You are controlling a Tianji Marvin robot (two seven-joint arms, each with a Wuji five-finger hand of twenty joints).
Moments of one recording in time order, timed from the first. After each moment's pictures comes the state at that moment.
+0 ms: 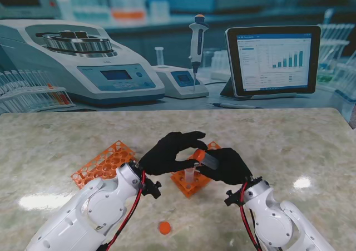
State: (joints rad) left arm 1.47 -1.13 -0.99 -1.68 0.46 -0.48 0.08; right arm -1.71 -1.13 1.25 -1.69 -0.51 -0.38 -0.19; left_hand 1.07 -0.42 0.34 -0.12 0.60 0.11 0.38 0.37 0.49 0.10 0.14 0.32 0.43 0.16 0.17 0.45 0.06 0.38 0.54 0.46; right_hand 0.63 -0.64 0.79 -0.02 0.98 -0.21 1.24 1.42 1.35 -0.12 0.86 0.88 1.28 -0.14 1.39 0.88 1.14 -0.01 1.73 0.75
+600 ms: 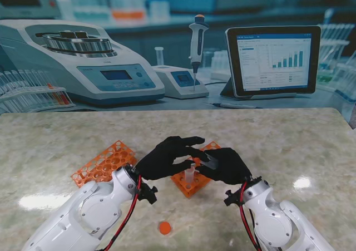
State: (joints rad) left arm 1.52 -1.12 -1.03 -1.72 0.44 -0.51 0.02; right arm -1.71 -1.14 1.24 -1.69 -0.52 -0.38 -0.19; left_hand 1.16 -0.31 0.33 -0.06 0.61 -0.13 0.42 0.30 0.47 0.08 0.12 0.30 0.41 0.16 0.16 0.43 0.04 0.38 0.53 0.46; right_hand 0.63 -0.64 0.79 -0.02 0.98 -0.22 1.24 1.42 1.35 -0.12 0.86 0.88 1.28 -0.14 1.39 0.89 1.14 -0.01 1.73 0.75
